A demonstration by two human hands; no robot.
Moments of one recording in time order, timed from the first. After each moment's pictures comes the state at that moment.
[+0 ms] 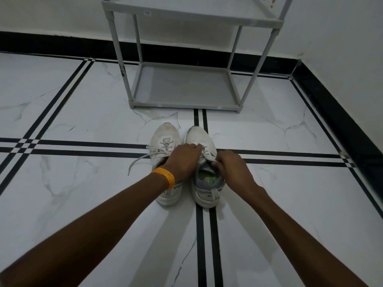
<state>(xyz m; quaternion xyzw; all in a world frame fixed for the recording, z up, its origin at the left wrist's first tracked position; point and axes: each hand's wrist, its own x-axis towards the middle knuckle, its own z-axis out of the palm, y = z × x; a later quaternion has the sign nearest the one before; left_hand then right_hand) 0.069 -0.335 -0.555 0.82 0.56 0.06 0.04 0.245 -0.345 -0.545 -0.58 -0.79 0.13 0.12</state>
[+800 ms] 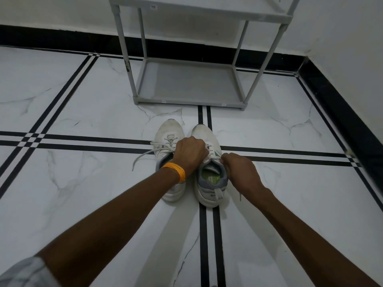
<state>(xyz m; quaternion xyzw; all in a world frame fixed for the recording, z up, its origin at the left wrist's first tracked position) 0.083 -0.330 -0.544 0.74 0.66 0.10 0.05 0.260 -0.351 -0.559 -0.55 -0.83 0.07 0.11</state>
